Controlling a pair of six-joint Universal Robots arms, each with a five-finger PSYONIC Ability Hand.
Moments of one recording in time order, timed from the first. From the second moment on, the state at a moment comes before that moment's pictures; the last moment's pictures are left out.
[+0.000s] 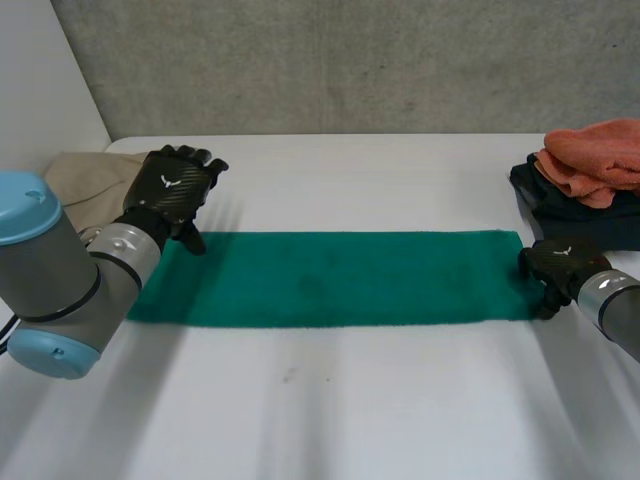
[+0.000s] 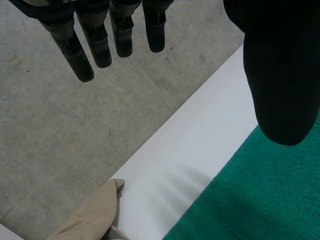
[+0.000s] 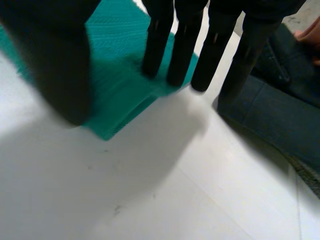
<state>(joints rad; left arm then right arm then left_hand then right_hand) 4.41 -1.96 -1.60 3.53 -1.39 3.58 1.59 -0.99 1.57 -0.09 1.31 2.54 0.25 0.25 0.25 0.25 0.08 0.81 0.82 0.81 0.82 0.62</state>
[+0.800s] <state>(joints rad) 4.42 -1.80 -1.70 3.52 -1.39 3.58 1.89 -1.12 1.43 -0.34 1.19 2.24 0.25 0.25 0.25 0.25 0.08 1.11 1.18 1.19 1.20 0.99</state>
